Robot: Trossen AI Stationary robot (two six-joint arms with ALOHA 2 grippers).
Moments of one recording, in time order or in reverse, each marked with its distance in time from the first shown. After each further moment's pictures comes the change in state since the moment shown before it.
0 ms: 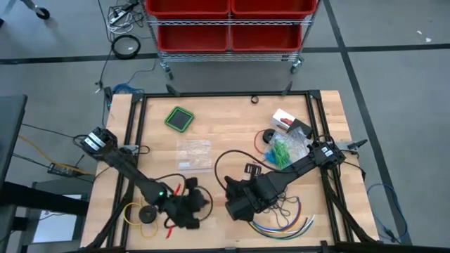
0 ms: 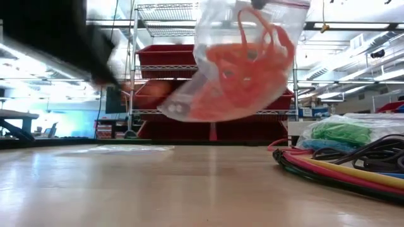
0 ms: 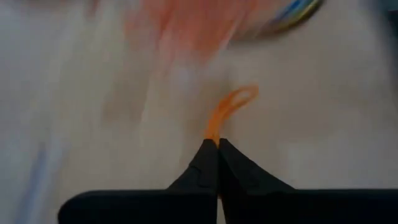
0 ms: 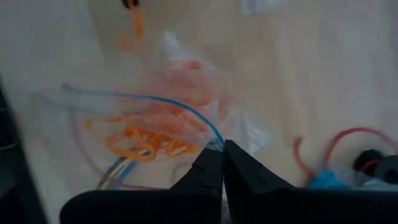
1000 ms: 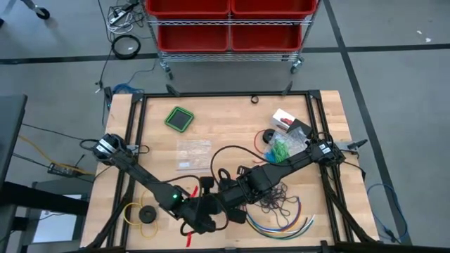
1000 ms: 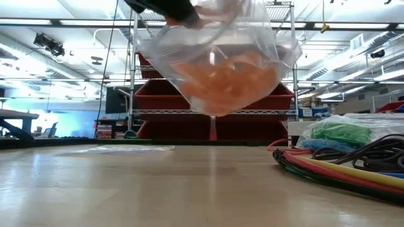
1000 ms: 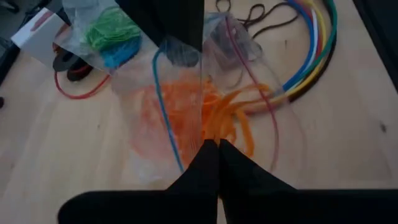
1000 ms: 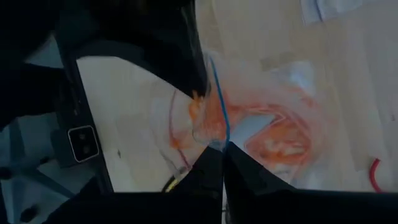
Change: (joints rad) left arm 0.059 0.135 0.454 -0.335 -0.077 0.225; right arm -0.057 0.001 0.000 0.163 -0.218 -0.018
